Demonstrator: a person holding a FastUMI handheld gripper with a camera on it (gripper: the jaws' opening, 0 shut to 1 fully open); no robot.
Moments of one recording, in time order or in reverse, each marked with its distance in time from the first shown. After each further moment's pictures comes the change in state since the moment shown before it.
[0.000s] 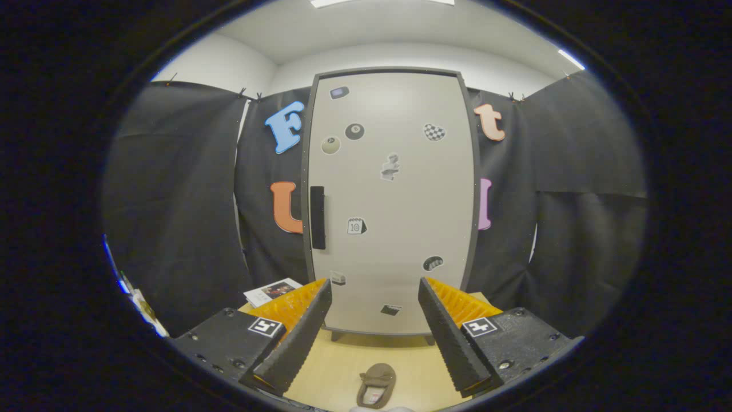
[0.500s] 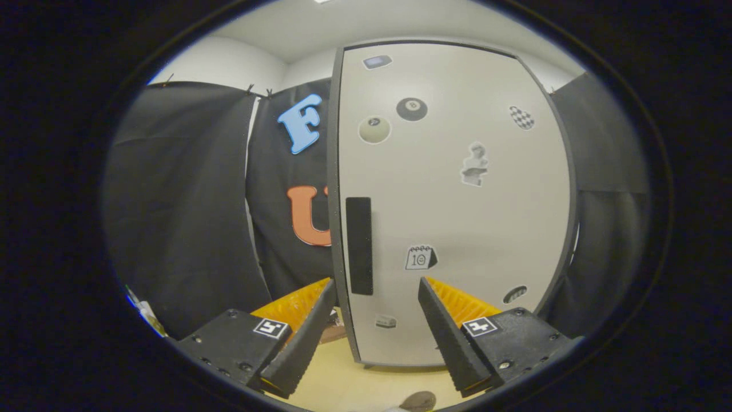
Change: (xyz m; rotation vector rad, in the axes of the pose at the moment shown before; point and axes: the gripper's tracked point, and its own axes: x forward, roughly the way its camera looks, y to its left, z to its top) arm 0.141 0.084 0.034 0.008 -0.013 0.102
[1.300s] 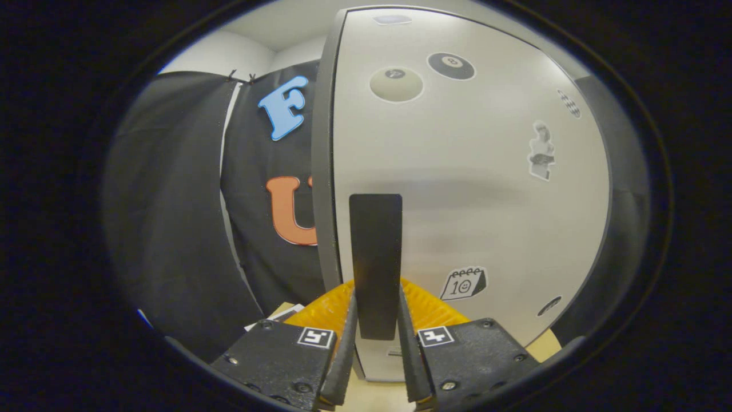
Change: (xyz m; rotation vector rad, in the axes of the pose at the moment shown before) arm 0.077 0.006 -0.001 -0.004 0.052 -0.101
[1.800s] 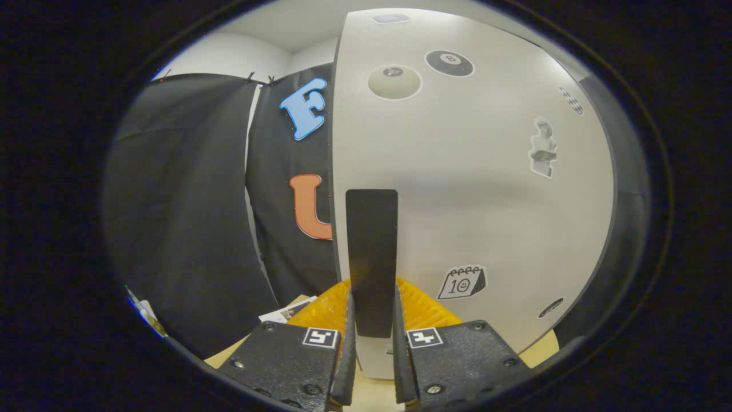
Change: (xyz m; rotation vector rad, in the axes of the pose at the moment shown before) arm -0.042 -0.001 -0.011 -0.014 0.014 0.159
